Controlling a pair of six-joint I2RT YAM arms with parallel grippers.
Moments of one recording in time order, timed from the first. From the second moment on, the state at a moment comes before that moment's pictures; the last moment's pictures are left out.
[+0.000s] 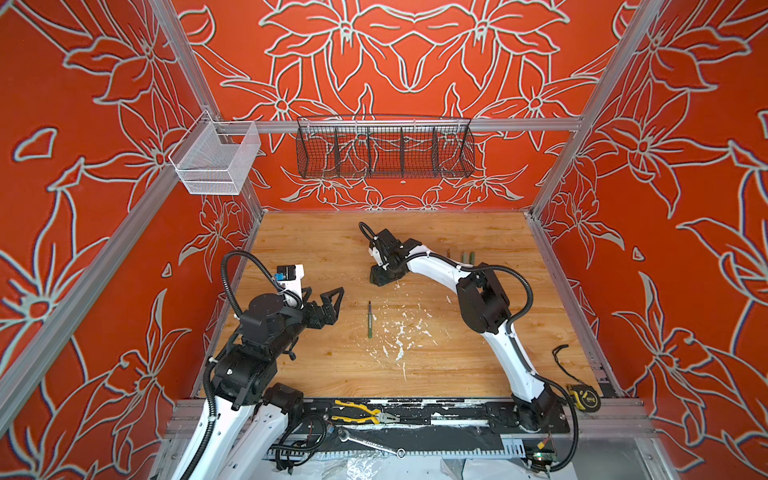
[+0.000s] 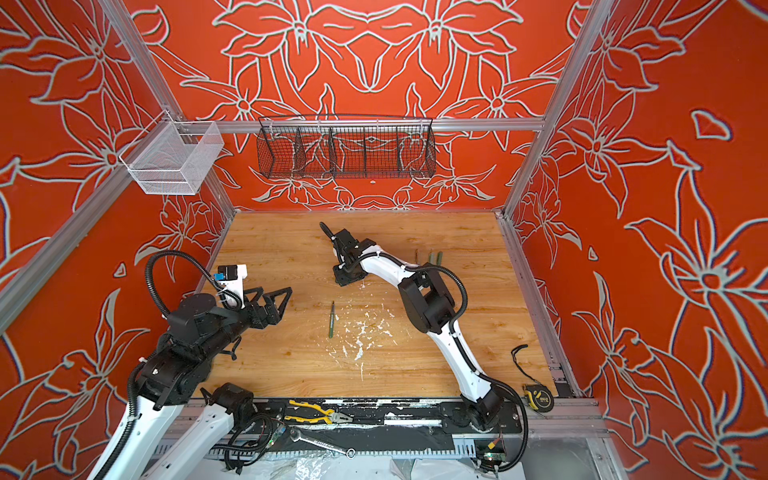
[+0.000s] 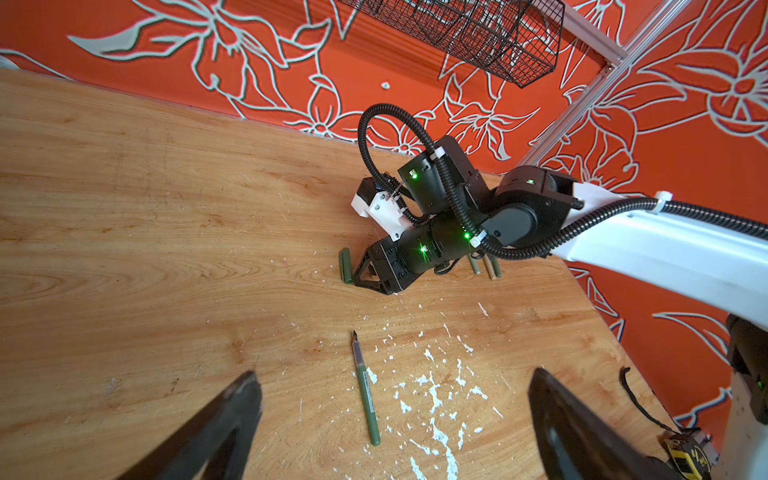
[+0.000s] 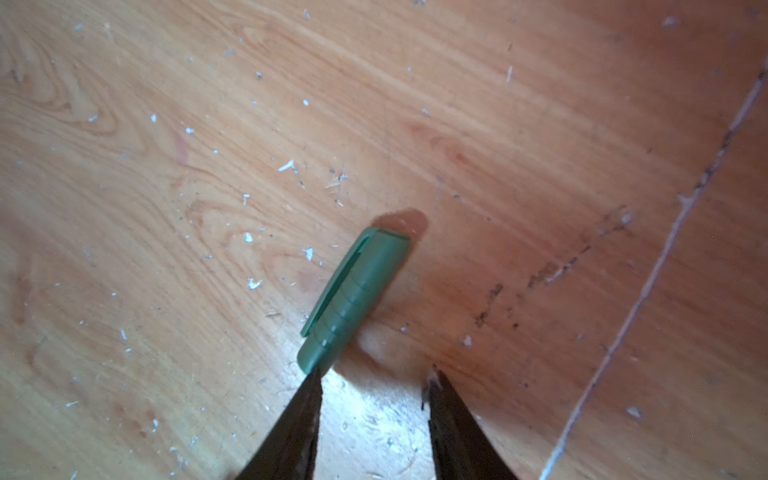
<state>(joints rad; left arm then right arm) -0.26 0.51 0.75 -0.58 0.13 -0.40 0.70 2.40 2.02 -0.76 -0.12 0.27</state>
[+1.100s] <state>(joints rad) -0.26 0.51 0.75 -0.57 0.13 -0.40 0.71 2.46 2.13 -0.77 -0.14 0.34</state>
